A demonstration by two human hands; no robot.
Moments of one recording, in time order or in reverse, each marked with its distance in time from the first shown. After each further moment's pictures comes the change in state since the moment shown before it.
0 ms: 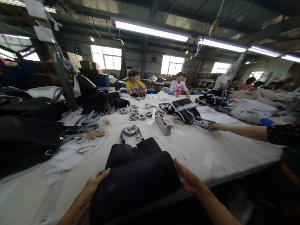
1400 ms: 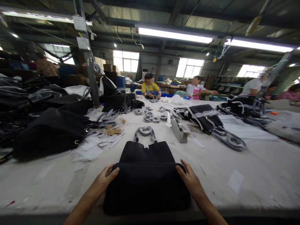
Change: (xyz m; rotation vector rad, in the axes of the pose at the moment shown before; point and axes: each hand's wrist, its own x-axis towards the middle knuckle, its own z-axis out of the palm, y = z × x) left_hand 0.004 0.005 -0.046 0.500 0.085 0.349; right_hand 0.050 0.024 -0.002 -1.018 0.560 -0.303
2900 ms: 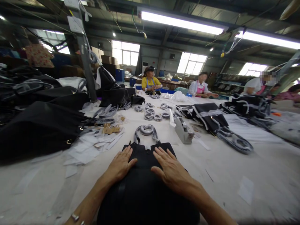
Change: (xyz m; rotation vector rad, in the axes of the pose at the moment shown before) left_hand 0.076 0.029 0.045 0.983 -0.240 0.333; right_hand 0.020 -0.122 0.041 -0.633 -0.548 -0.556
